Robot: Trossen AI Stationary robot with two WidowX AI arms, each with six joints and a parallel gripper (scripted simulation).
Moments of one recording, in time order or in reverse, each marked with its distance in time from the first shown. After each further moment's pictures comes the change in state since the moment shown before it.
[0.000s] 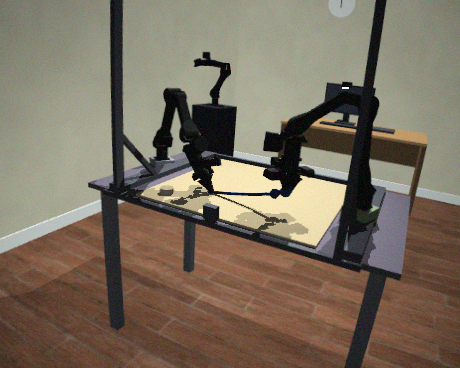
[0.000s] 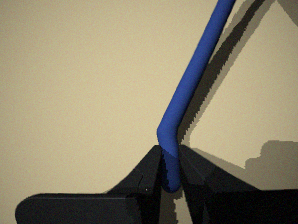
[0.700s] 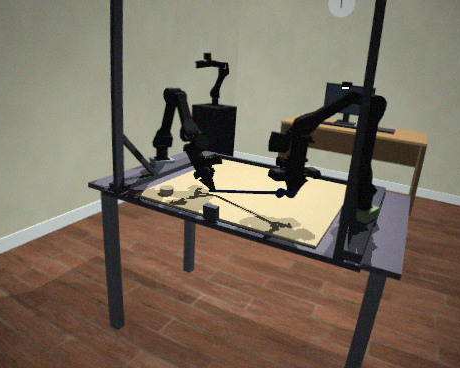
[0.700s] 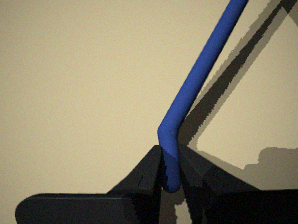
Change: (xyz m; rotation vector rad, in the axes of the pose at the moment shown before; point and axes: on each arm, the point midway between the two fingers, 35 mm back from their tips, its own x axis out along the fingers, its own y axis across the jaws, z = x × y) left arm -0.002 -0.005 0.009 -0.013 -0.023 -0.016; right arm -0.008 0.001 -0.032 0.017 -0.020 0.011
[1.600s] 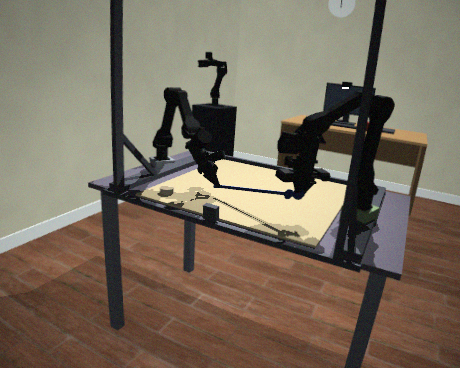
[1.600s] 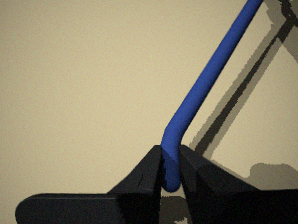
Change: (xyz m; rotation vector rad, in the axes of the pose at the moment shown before) left arm -0.007 -0.015 0.024 -0.038 -0.055 -0.049; right arm -0.013 0.003 -0.047 0.035 -0.050 0.022
